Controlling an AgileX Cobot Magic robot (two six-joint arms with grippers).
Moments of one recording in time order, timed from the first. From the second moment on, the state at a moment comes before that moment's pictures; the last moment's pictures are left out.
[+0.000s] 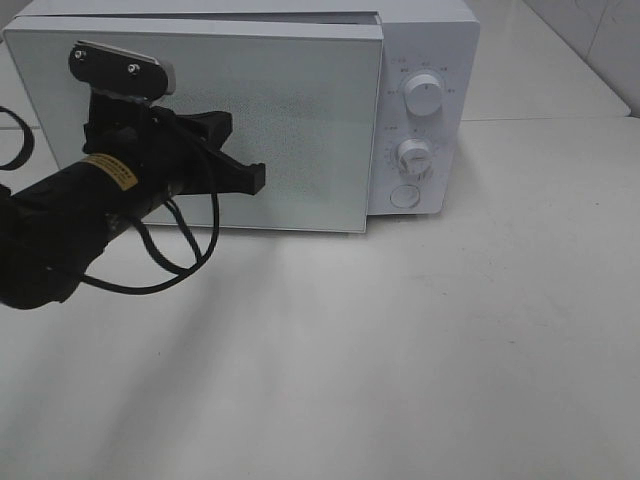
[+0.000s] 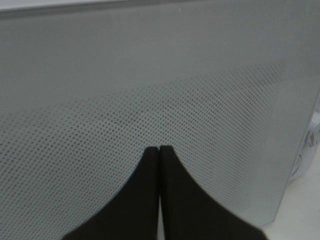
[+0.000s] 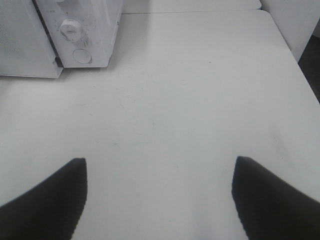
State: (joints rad) left arm -0.63 1.87 -0.72 -0.21 -0.93 0.12; right arm 0.08 0.00 -0.50 -0.06 1.01 0.09
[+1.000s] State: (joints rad) left arm -0.69 2.02 -1.06 -0.36 -0.75 0.27; right arm 0.08 0.00 -0.50 -0.06 1.01 0.09
